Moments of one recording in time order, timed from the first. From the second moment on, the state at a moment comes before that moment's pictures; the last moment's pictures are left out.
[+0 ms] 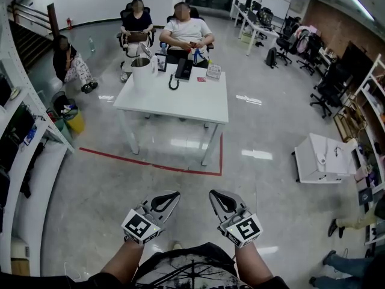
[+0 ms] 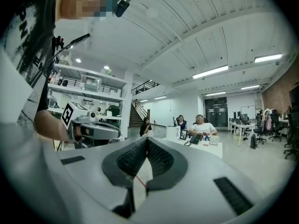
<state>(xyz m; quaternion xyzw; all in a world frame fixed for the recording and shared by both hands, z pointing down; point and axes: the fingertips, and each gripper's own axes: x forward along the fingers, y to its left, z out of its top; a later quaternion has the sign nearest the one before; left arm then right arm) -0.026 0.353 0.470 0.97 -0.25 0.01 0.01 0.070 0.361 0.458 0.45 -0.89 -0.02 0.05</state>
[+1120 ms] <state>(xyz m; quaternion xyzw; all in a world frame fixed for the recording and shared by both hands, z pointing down) -0.019 0.261 0.469 0.96 -0.28 0.01 0.00 0.077 0.253 0.458 0.41 -0.91 -0.03 0.03</state>
